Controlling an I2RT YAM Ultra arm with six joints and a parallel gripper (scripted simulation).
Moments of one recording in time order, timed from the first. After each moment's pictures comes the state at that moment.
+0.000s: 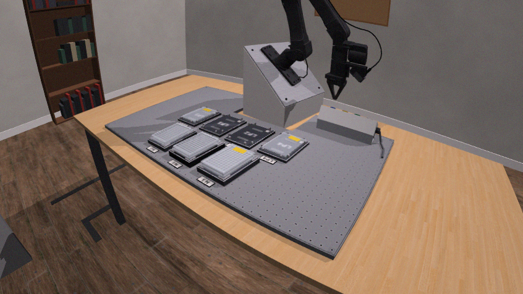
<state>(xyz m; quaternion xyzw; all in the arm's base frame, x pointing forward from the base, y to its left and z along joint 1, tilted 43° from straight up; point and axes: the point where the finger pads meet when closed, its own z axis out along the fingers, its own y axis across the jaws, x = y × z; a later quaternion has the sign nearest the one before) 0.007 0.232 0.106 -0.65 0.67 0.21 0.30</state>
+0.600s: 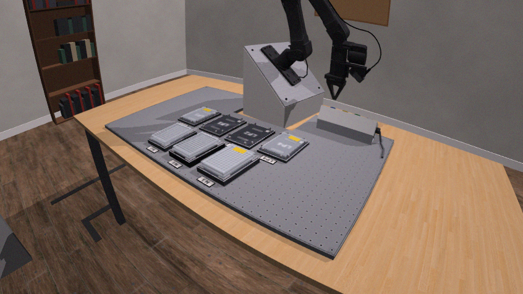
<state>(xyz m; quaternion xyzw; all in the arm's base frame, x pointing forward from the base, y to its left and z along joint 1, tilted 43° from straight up) 0.005 0.232 0.102 -0.65 0.67 0.21 0.30</state>
